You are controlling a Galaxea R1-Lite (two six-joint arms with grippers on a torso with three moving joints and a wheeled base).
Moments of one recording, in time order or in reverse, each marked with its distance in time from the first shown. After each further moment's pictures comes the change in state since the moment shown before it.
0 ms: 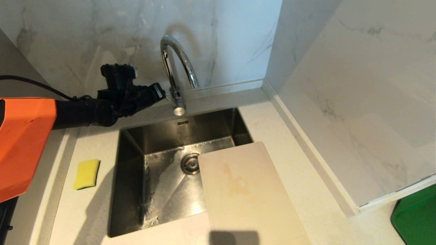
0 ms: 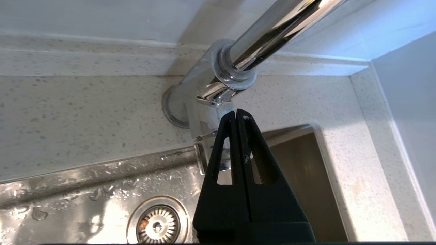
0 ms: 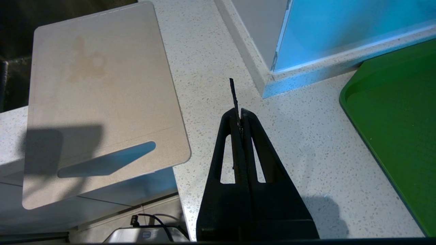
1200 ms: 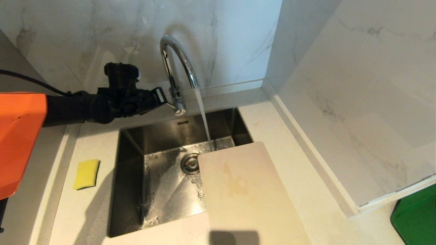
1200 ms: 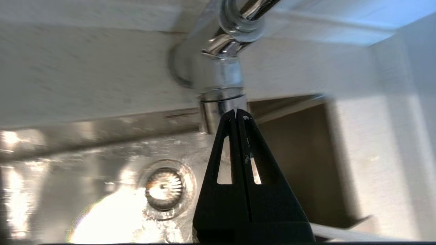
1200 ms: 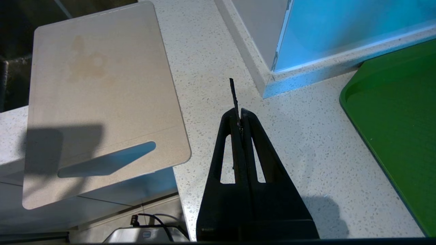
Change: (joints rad) left arm -0.025 -0.062 0.036 0.157 0.050 0.026; right arm 0.000 0.000 0.000 0.000 0.000 0.000
